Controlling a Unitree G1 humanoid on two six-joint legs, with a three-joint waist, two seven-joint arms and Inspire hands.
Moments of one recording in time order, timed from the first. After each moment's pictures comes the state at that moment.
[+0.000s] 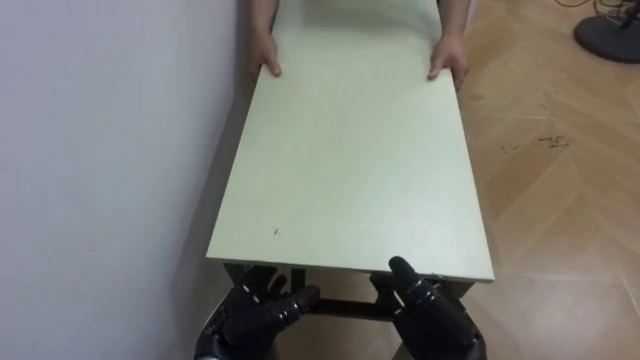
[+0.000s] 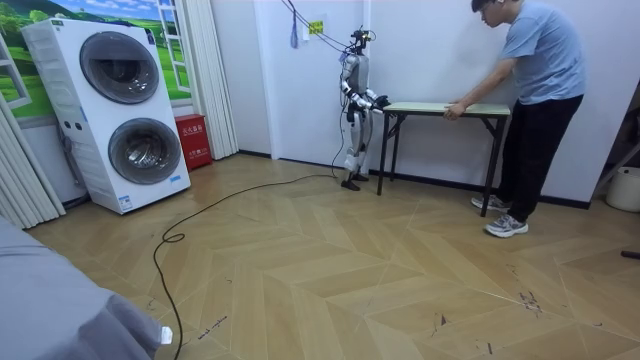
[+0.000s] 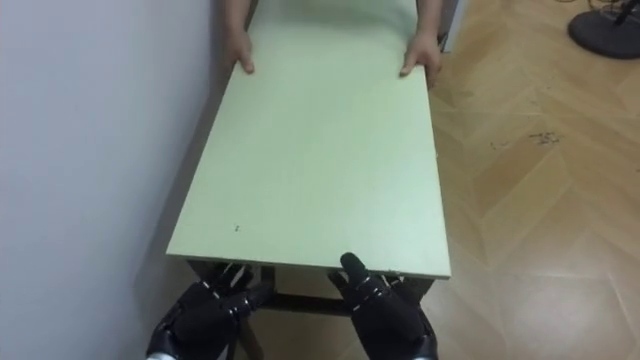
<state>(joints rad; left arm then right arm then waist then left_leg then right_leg) 0.33 0.14 -0.18 0.28 -0.81 0.03 -0.28 0.32 -0.21 0.22 0.33 1.24 0.01 0.41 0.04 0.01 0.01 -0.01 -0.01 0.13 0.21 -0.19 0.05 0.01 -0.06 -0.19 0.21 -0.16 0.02</state>
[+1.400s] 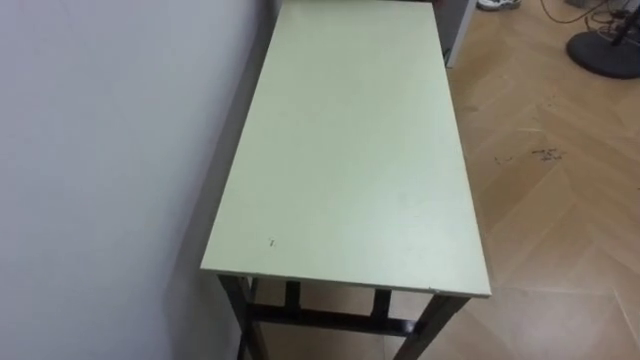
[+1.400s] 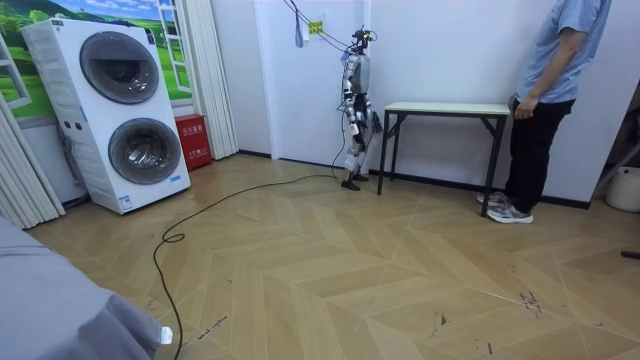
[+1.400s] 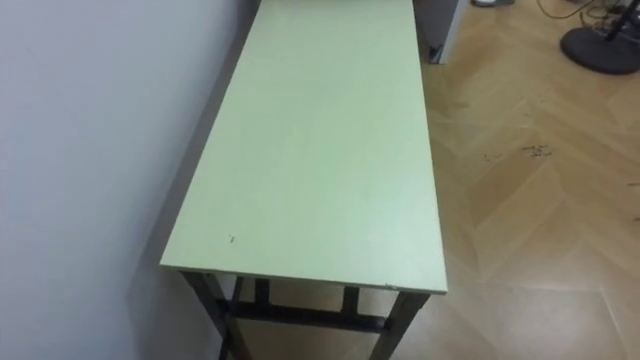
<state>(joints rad) 0.28 0.18 -0.08 1.01 -0.61 -0.08 -0.15 0.22 -0.24 0.01 1.15 0.49 -0.04 0.25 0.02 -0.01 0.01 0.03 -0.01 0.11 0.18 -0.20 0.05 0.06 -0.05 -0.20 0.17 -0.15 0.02</state>
